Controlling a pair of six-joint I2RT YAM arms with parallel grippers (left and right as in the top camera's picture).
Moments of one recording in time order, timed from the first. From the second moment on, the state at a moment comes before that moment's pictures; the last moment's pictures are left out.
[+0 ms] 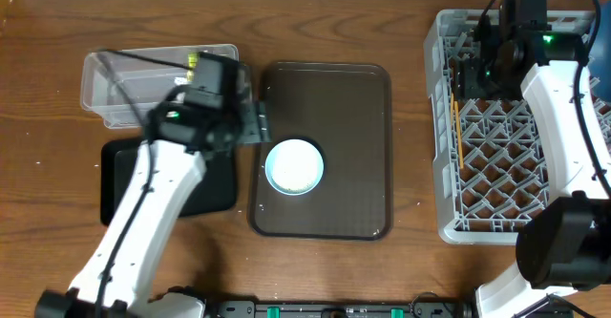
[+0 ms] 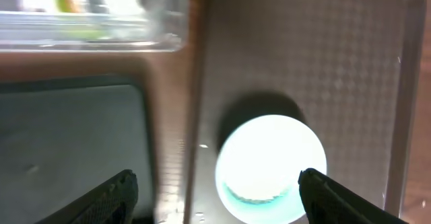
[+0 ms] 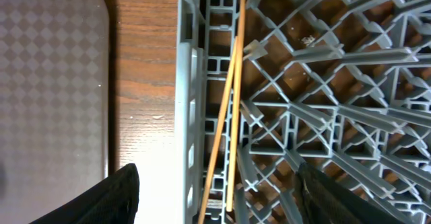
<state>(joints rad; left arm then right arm) -0.30 1.44 1.25 -0.93 0.02 -0.38 -0.02 1.80 1.65 -1.08 -0.04 -0.02</state>
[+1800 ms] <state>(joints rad) -0.56 1.75 1.26 -0.83 -0.01 -0.49 -0.02 1.80 1.65 -1.09 -0.06 -0.02</state>
